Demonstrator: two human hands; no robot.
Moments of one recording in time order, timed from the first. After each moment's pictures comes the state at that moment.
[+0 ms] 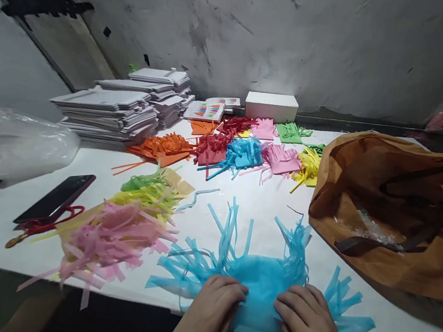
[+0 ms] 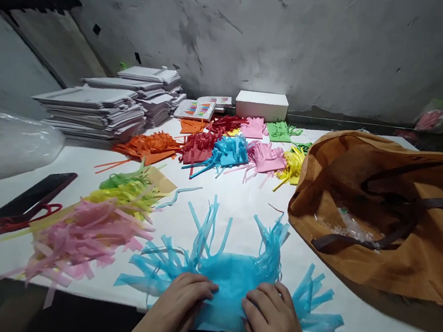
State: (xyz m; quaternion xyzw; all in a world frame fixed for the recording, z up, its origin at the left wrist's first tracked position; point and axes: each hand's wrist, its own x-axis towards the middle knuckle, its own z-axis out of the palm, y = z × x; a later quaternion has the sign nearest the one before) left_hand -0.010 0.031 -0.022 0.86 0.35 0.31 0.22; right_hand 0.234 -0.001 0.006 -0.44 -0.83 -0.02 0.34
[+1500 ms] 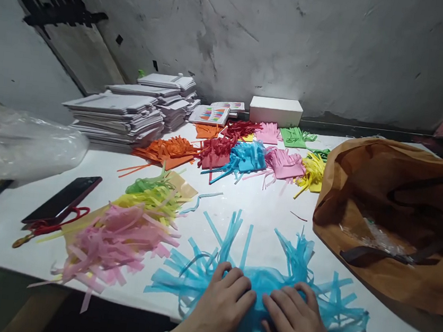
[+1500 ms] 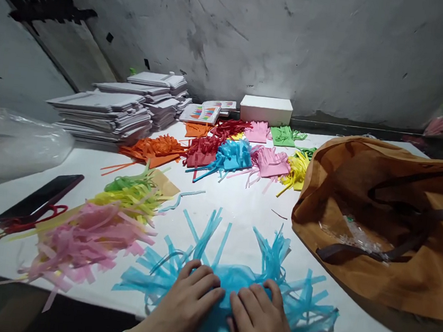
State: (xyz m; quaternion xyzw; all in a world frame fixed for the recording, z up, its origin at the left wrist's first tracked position) left_hand 0.014 0.051 -0.010 0.92 0.33 0.22 0.02; right_hand 0.213 0.016 -0.017 -0.42 -0.82 -0.07 0.38
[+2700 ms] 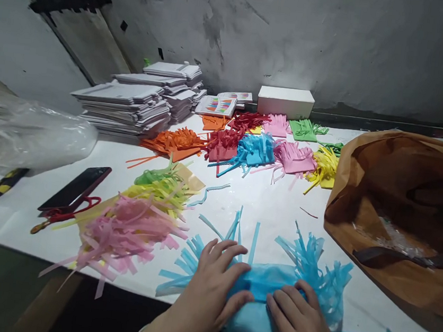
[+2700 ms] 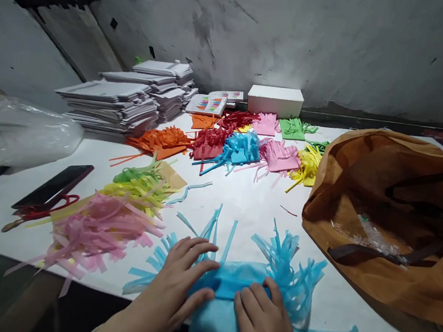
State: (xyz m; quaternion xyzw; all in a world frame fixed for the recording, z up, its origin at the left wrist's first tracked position) left_hand -0.019 0.063 0.021 0.88 0.42 0.19 0.15; right_hand 0.206 0.020 -0.030 -0.39 -0.84 -0.09 0.36
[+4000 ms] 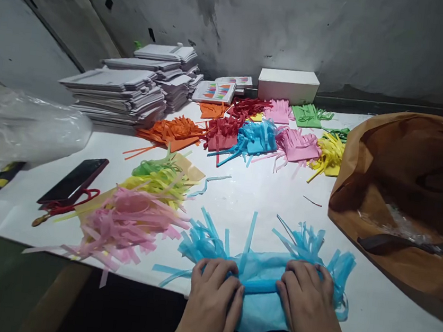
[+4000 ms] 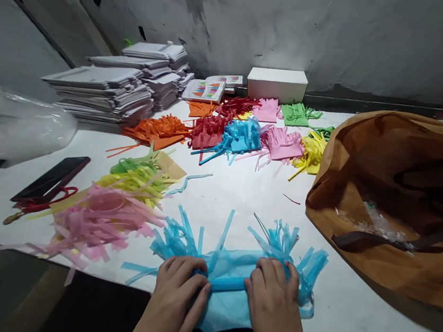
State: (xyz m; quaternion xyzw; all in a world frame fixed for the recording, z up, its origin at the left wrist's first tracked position) left_hand -0.006 0.023 -0.003 0.80 0.50 0.31 0.13; right_hand 0.198 0.017 -0.030 -0.58 -0.75 -0.02 0.31
